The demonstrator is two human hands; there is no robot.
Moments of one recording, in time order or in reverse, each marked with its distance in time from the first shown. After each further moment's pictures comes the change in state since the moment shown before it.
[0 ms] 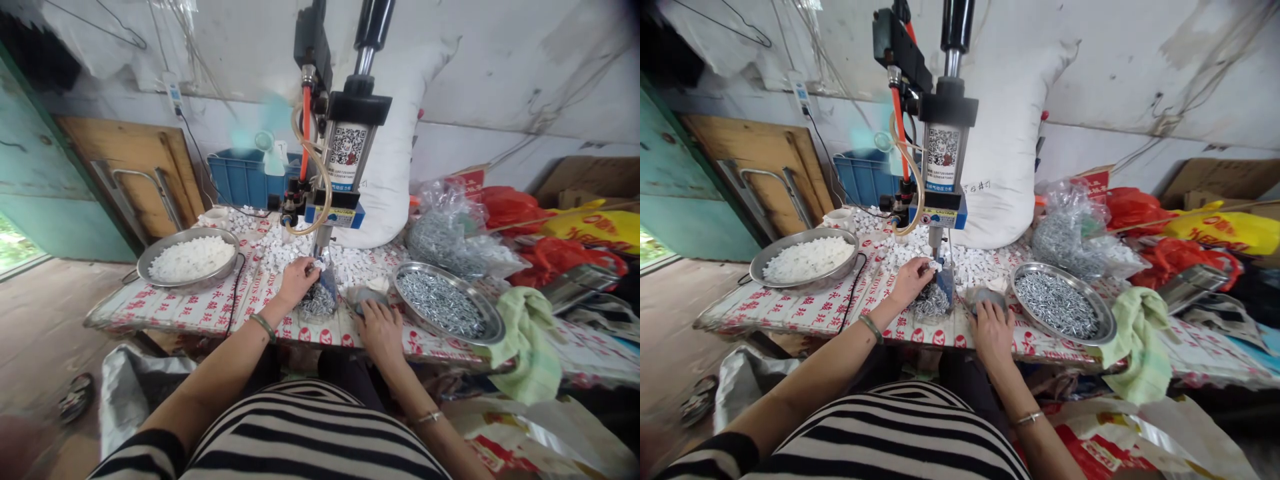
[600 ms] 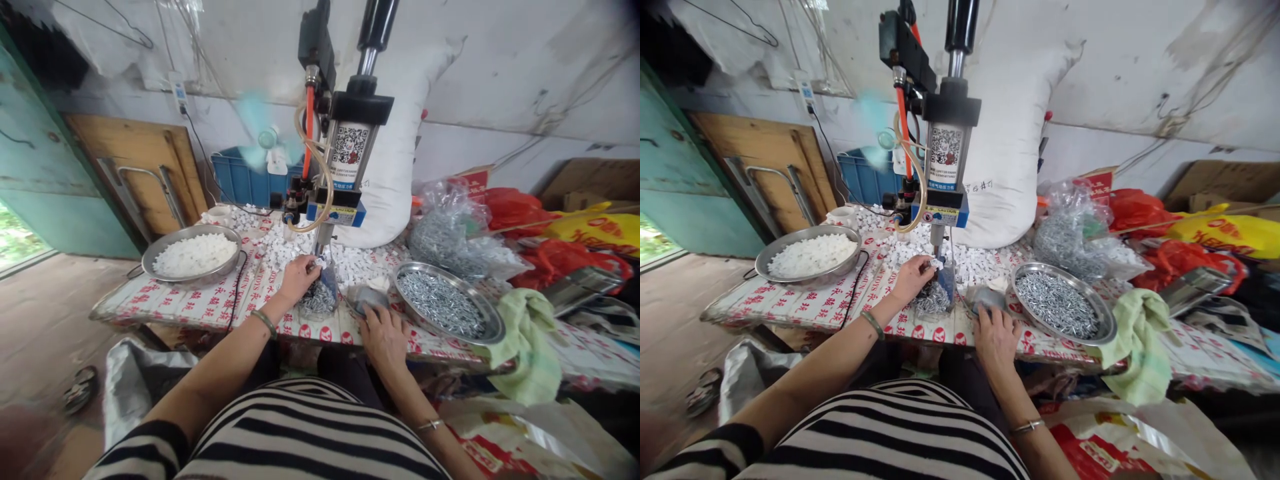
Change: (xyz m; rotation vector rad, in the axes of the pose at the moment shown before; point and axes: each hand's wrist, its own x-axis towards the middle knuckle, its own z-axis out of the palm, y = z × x) left_hand 0.000 -0.002 0.002 -0.009 0.002 -0.015; right_hand -0.017 -0.001 -0.010 -0.084 0.022 0.037
